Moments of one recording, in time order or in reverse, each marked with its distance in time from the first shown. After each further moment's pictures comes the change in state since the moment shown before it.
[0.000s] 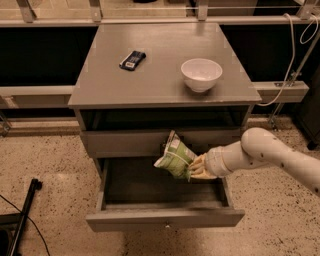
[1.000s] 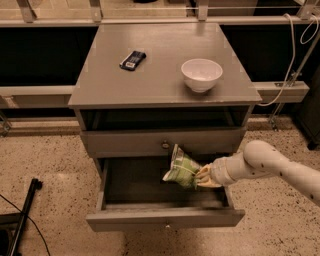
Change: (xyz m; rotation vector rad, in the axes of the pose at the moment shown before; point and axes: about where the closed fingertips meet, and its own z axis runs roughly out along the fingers) arm 0.070 0.015 0.022 0.002 0.045 0.059
